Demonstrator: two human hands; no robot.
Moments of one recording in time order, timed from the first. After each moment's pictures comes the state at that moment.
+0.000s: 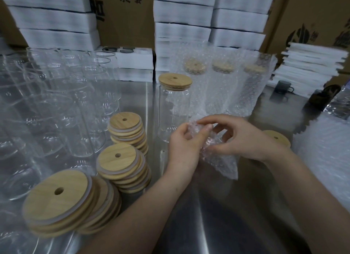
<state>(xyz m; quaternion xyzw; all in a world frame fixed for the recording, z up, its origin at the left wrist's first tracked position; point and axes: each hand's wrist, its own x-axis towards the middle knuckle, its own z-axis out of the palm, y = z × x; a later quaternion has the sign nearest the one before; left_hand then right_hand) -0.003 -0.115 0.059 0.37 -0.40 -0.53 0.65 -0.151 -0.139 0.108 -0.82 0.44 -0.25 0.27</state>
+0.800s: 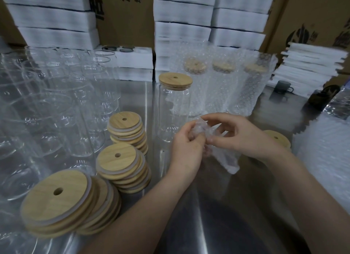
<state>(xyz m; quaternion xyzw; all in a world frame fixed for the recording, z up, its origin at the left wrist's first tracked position) -0.006 -0.116 0.059 0.39 -0.43 -0.53 0.62 -0.149 -0.142 0.104 -0.79 0.45 -0.30 0.29</state>
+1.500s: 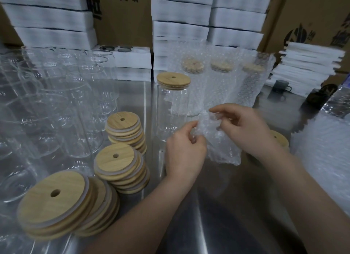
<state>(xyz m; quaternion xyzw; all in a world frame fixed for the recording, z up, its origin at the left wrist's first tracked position) -0.001 -0.115 0.054 0.54 -0.54 -0.29 0.57 -0.143 -0.138 0.107 -0.76 0.51 -0.40 0.11</state>
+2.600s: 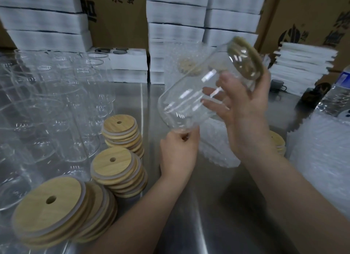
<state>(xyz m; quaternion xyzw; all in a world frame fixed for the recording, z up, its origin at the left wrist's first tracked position) 0.004 -0.121 0.057 0.57 -0.53 -0.29 0.55 -0.094 -0.114 0.139 -0.54 0.30 -0.71 0.36</state>
